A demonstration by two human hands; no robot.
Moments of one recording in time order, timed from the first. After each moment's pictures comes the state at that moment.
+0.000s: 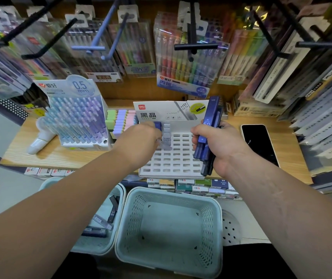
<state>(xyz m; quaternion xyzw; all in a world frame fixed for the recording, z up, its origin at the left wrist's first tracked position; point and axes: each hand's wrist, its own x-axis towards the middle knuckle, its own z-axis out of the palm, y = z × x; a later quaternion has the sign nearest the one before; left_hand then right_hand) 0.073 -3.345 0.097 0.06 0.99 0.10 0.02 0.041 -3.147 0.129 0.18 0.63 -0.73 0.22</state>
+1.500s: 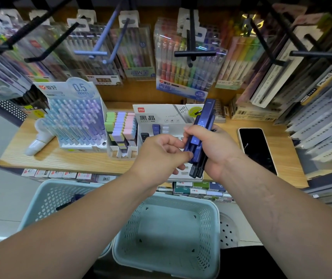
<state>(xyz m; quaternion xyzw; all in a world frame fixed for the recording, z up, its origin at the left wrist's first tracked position) 0.109 -3.272 0.129 -0.21 0.72 0.66 0.06 0.048 -3.154 0.135 0.15 0.58 -0.76 0.25</state>
